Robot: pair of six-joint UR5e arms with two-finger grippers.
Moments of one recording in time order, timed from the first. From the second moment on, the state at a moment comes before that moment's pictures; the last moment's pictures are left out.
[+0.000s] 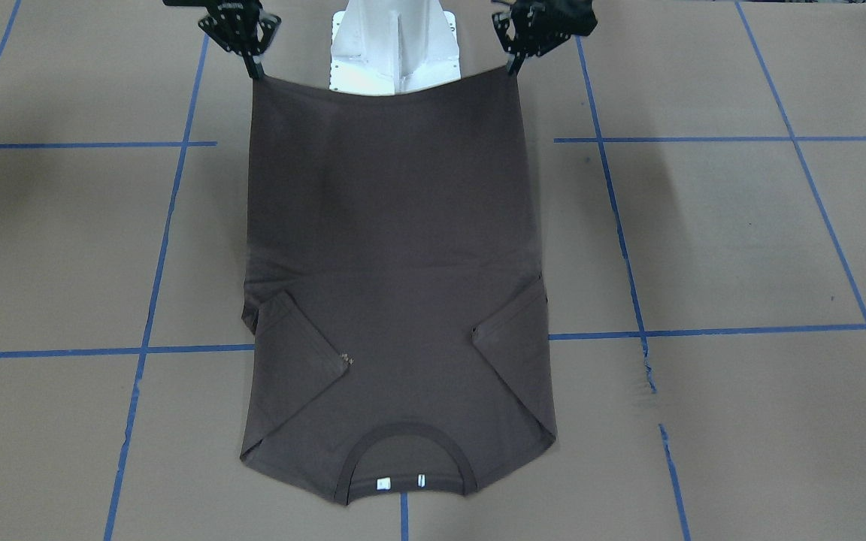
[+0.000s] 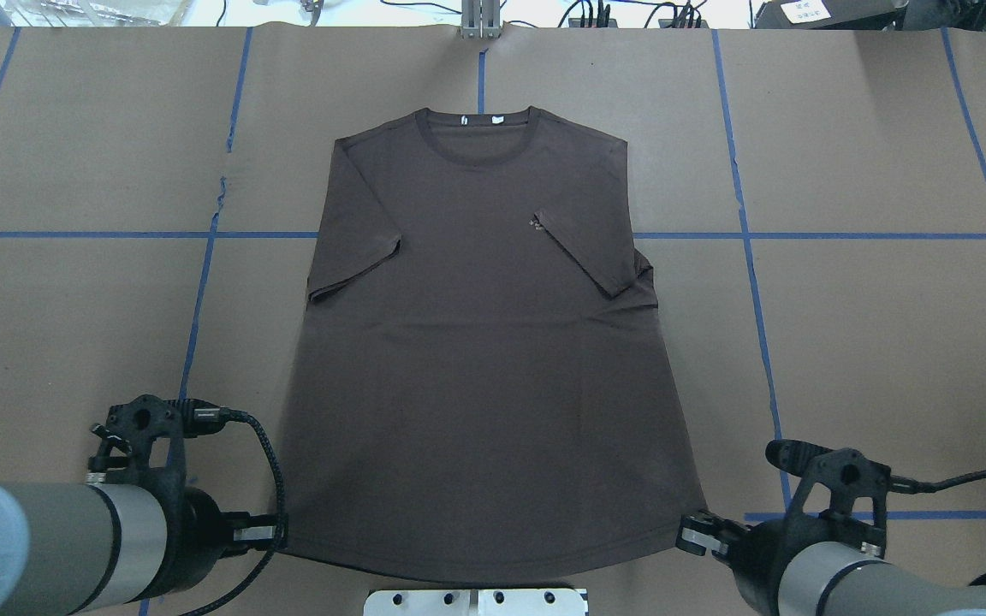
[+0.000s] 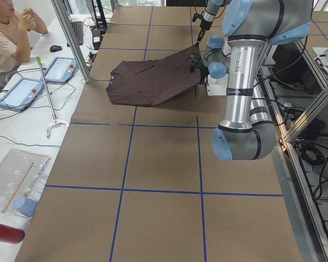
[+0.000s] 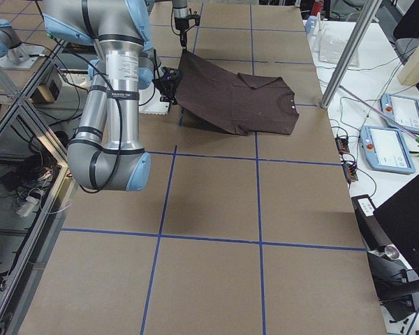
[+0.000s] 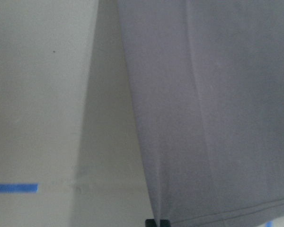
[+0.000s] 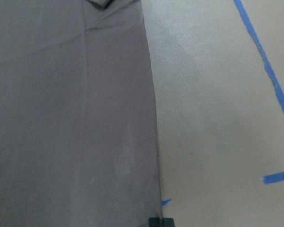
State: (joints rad) left arm -0.17 -1.72 -2.49 -1.52 -1.67 -1.52; right arm -0.04 -1.56 2.57 -1.73 1.27 1.86
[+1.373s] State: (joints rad) left arm -0.71 -2.06 -2.07 -1.44 -1.74 -1.09; right arm 0.65 -1.10 2.10 -1.83 1.65 1.47
